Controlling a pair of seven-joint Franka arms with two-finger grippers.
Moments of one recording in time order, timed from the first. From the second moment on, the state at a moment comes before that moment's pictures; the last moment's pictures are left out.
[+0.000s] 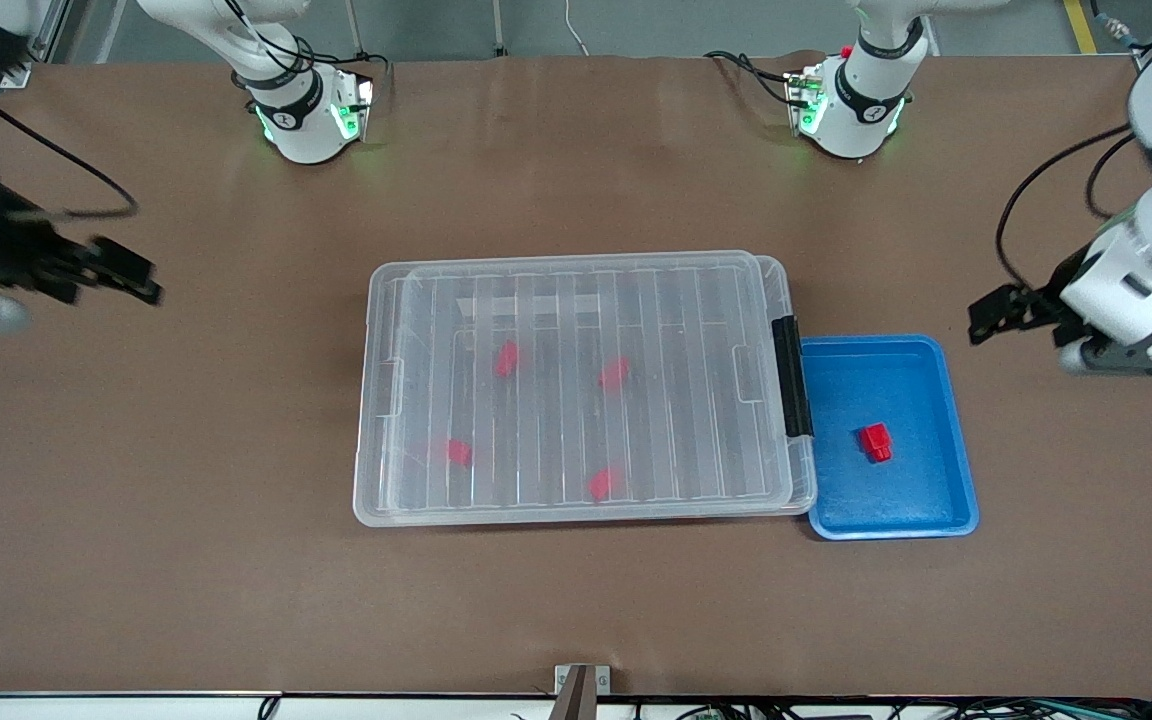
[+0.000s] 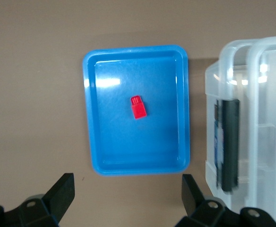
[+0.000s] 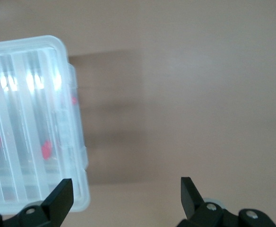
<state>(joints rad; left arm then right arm) -0.03 0.13 -0.06 -1.73 0.00 1.91 -0.05 0.09 0.16 0.06 -1.49 0.07 1.63 0.19</state>
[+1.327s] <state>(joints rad) -0.03 0.59 -0.06 -1.88 0.00 2.45 -0.23 0.25 0.48 0.06 -1.60 -0.05 2.05 0.28</state>
